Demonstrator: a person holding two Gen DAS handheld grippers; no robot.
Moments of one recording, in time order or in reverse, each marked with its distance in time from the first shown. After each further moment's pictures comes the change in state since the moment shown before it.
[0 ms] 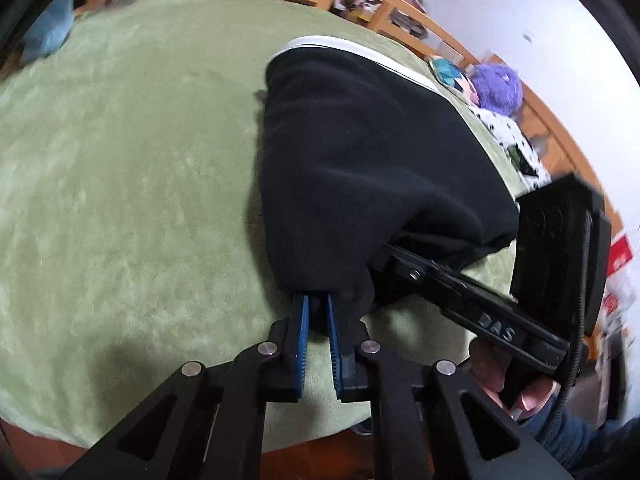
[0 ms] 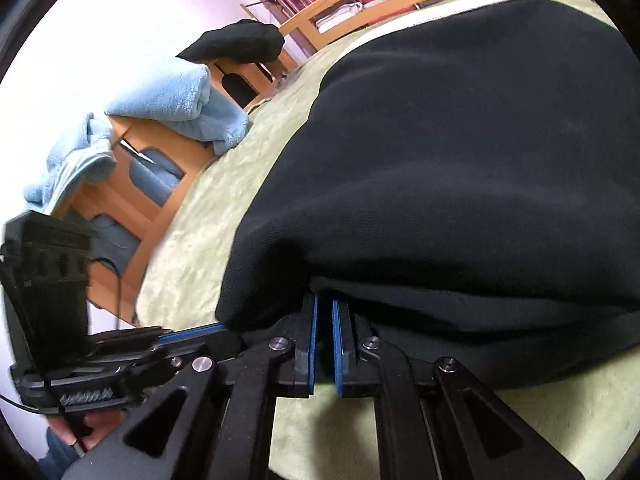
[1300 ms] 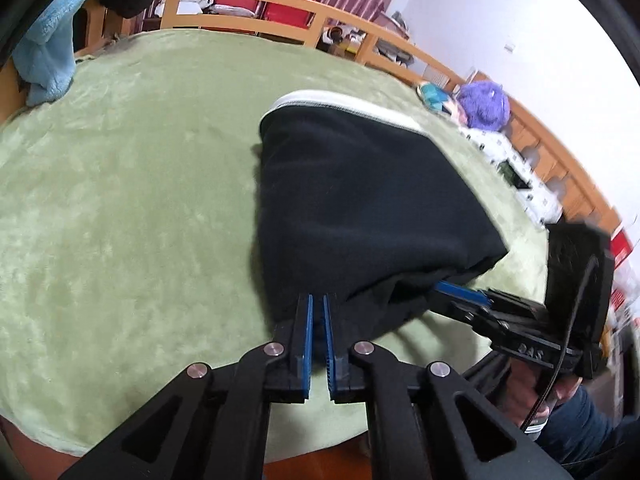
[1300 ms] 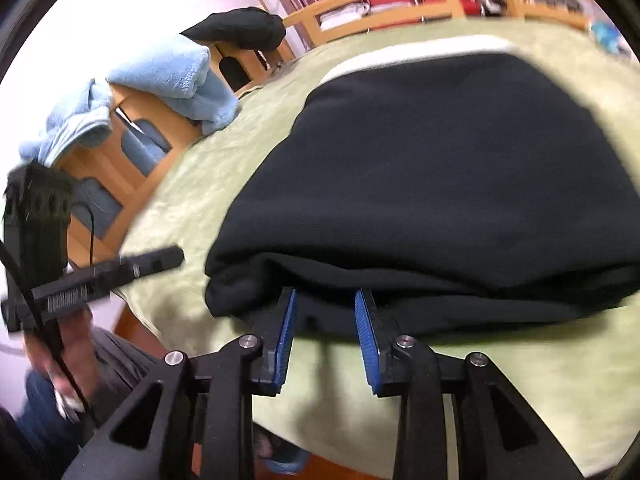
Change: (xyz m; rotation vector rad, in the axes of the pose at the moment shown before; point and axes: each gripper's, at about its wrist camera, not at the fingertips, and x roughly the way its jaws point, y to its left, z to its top) left arm -0.033 -0.018 0.008 0.067 -0.127 0.014; right arm -0.069 -0.007 -0.001 -0.153 0.022 -0.161
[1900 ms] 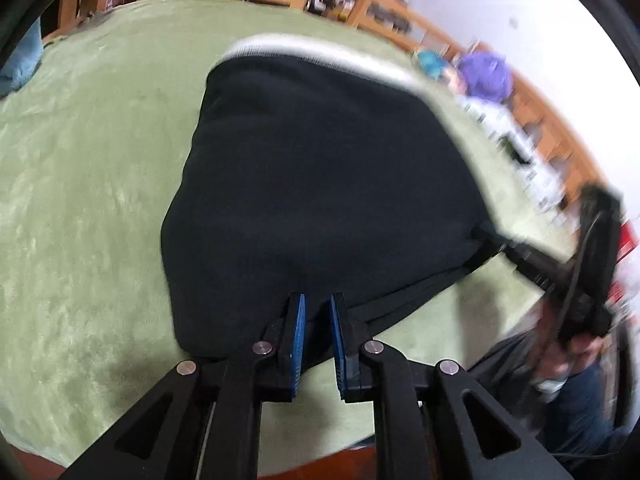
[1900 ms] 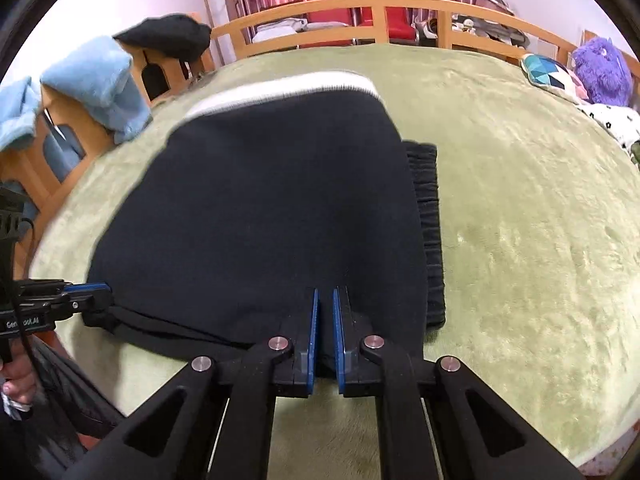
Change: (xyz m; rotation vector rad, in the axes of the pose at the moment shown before) left arm 0.050 -0.036 0.007 -0.012 0.105 -0.047; right arm -0.040 -0.086 0.024 -0.004 -0.055 -0.288
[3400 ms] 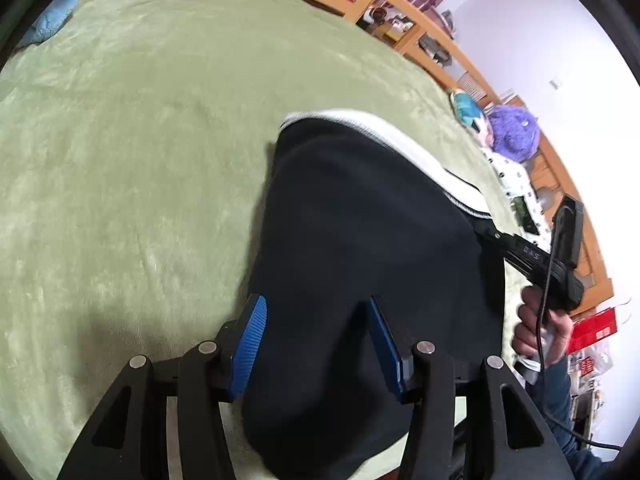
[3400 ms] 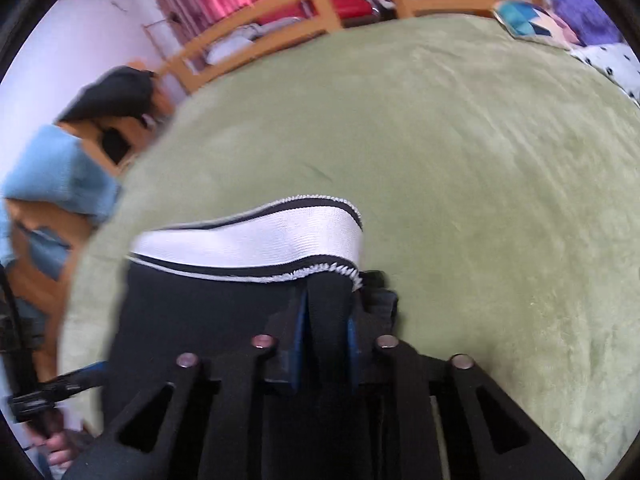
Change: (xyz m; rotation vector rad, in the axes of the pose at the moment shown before) left arm 0.023 0.054 0.060 -0.193 0.016 0.014; right arm 0.091 -0.075 0.121 0.230 0.058 0.035
